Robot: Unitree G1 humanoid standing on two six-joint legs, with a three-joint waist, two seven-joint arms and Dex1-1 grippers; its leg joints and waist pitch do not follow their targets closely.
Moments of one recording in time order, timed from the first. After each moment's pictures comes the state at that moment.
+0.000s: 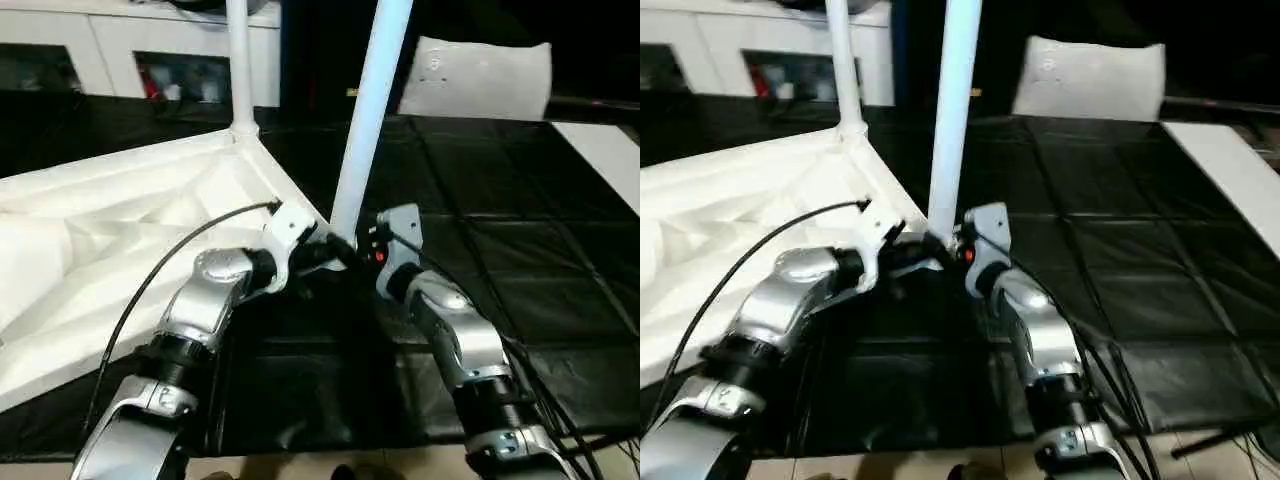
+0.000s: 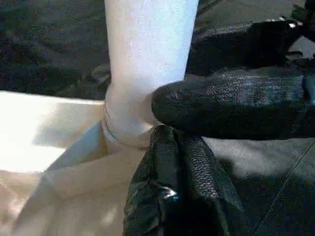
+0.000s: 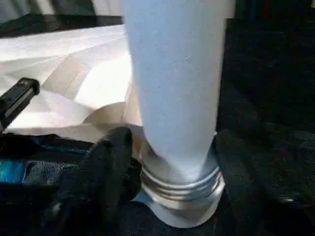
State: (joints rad) left arm -0.57 0.19 -0.15 0.45 -0.01 0.30 -0.80; right arm -0.42 -0.01 0.04 0.35 0.12 0.26 0.49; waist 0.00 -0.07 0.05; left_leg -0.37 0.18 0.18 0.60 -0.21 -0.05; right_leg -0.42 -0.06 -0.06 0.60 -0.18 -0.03
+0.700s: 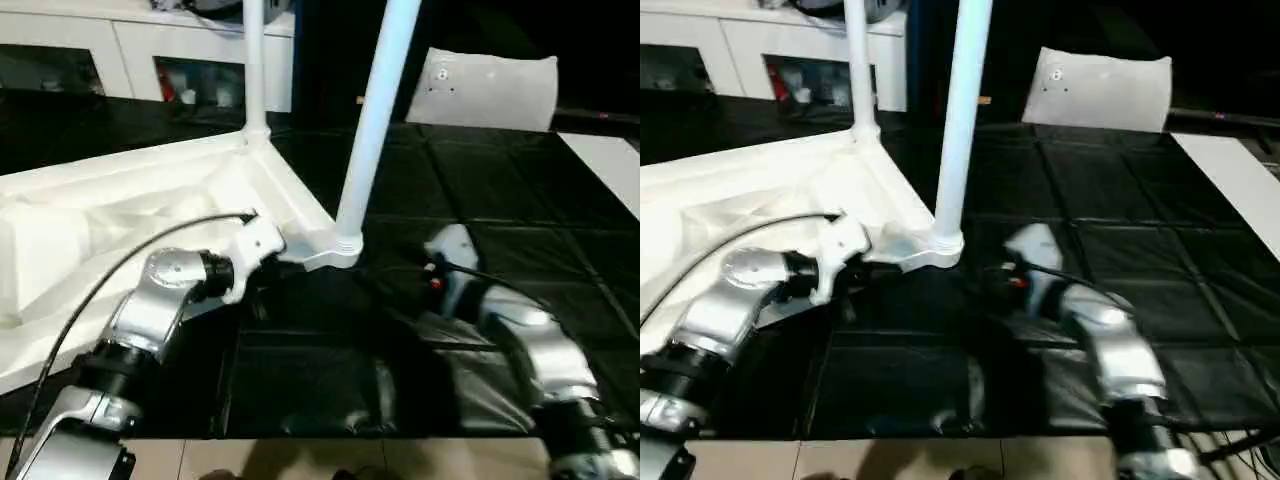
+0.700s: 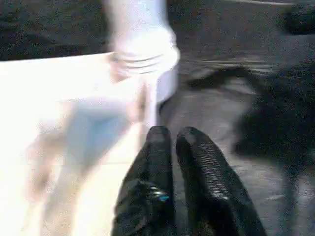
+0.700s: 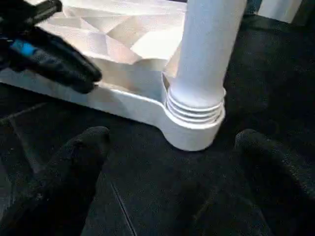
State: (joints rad) left arm -0.54 0.38 -0.17 0.42 0.00 0.22 -0.94; right arm -0.31 -0.32 0.04 0.25 0.19 0.21 0.85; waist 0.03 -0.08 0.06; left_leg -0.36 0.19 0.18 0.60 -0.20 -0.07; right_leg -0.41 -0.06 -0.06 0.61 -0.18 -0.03
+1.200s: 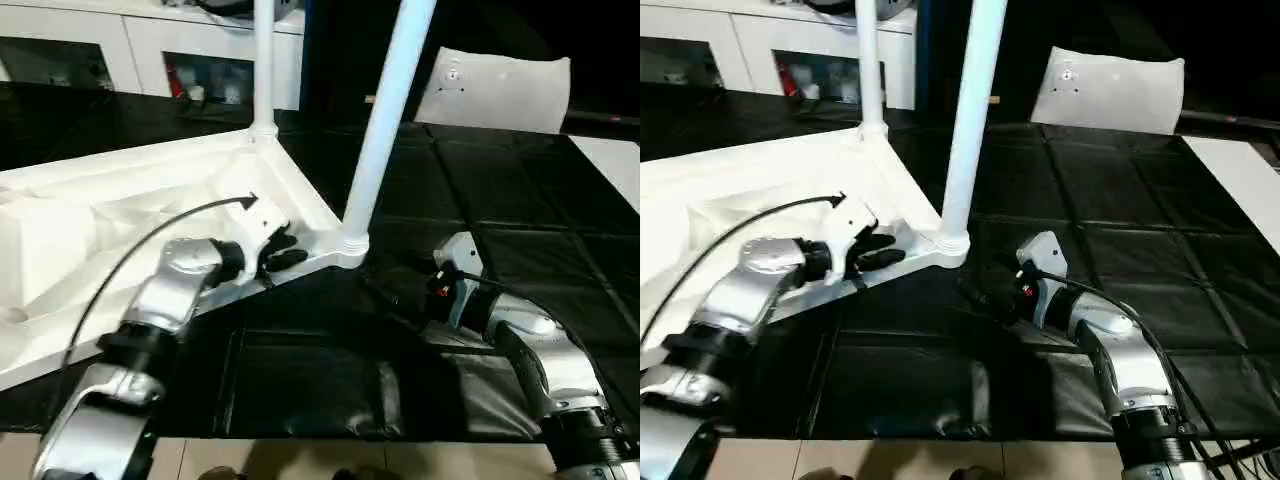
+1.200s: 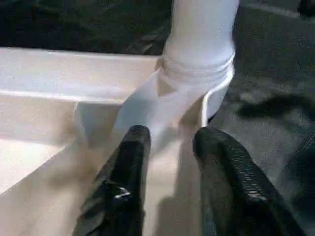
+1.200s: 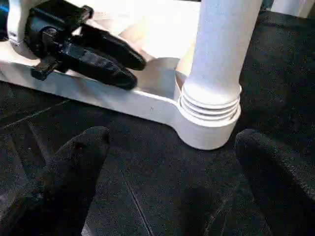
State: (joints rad) left arm -0.65 0.28 -0.16 0.56 0.00 0.27 -0.82; right arm -0.27 -0.32 0.04 0.21 0.23 0.22 0.86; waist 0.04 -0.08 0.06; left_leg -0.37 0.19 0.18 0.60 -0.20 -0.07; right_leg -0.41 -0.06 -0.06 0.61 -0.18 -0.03
